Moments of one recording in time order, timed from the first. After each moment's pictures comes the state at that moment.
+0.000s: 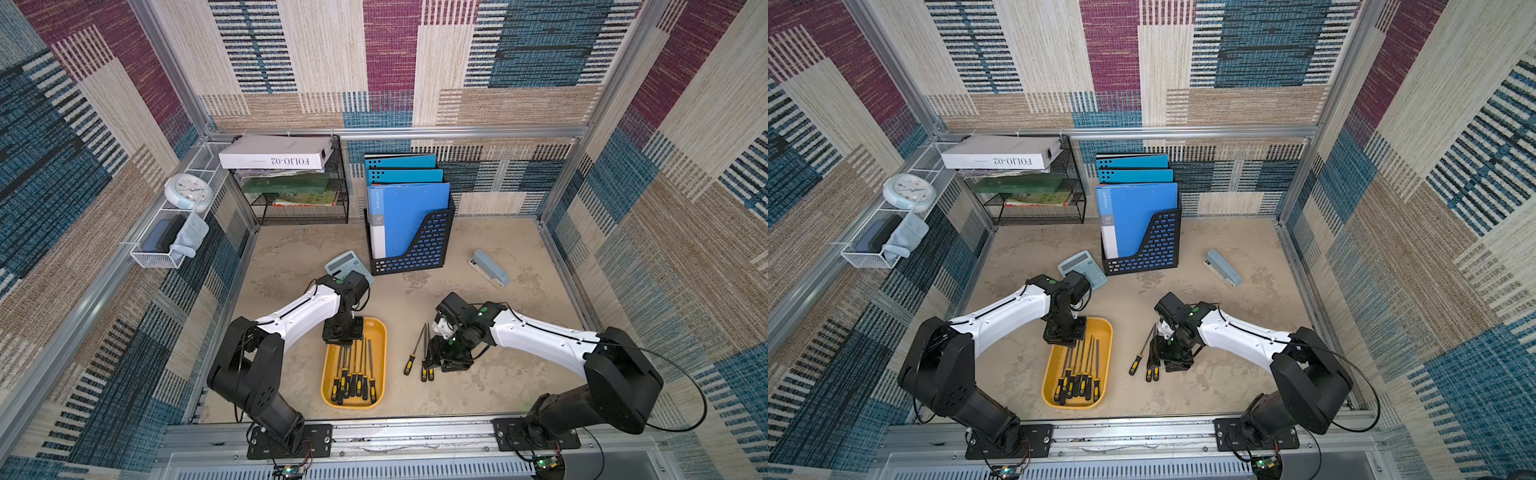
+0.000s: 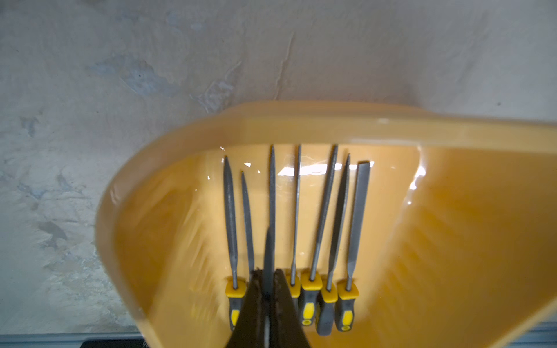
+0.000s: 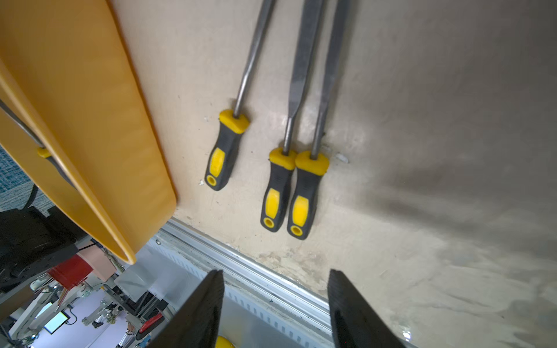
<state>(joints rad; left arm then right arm) -0.48 1.62 1.09 -1.09 0.05 -0.47 0.77 1.47 0.85 -0.74 -0.45 0.73</state>
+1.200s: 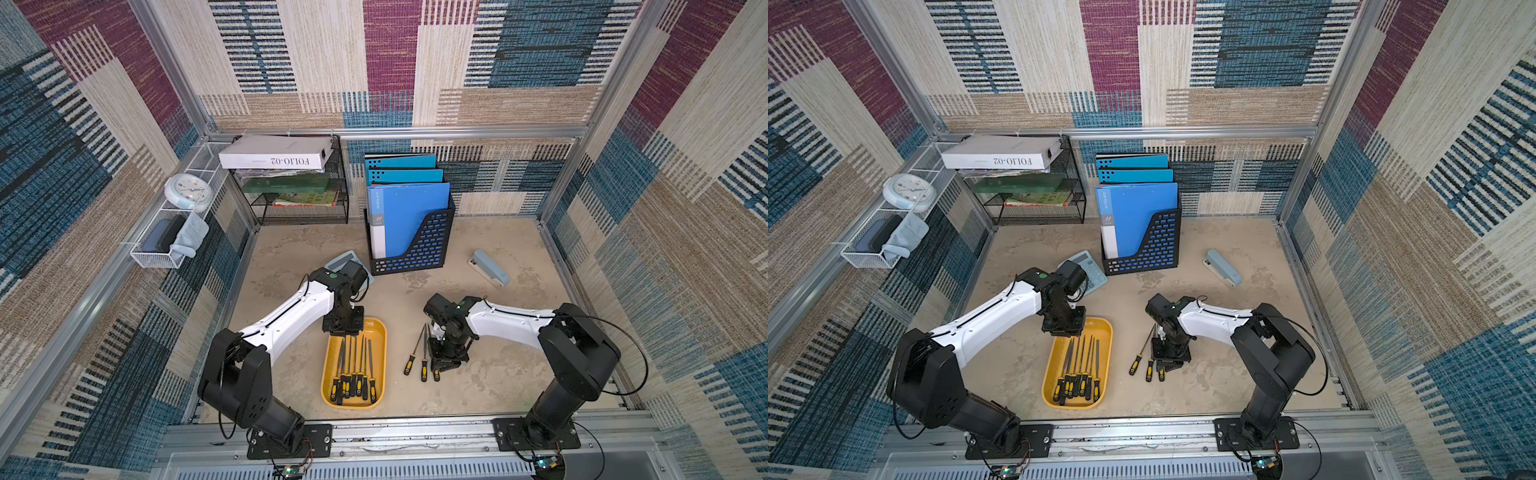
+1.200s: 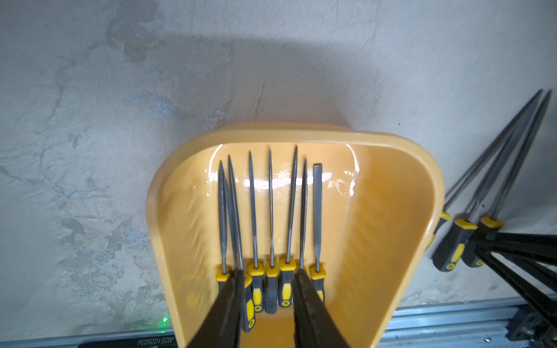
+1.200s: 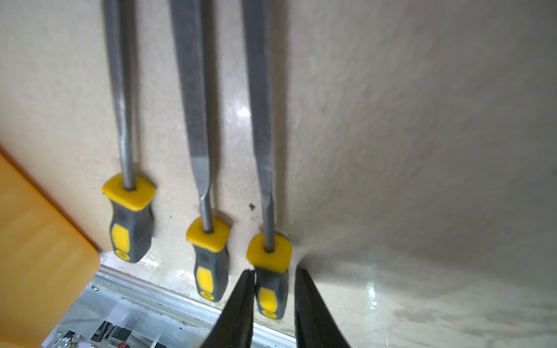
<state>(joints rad) -0.48 1.55 1.19 -1.14 0.07 -0.49 0.78 1.70 0.95 -0.81 -0.33 0.67</state>
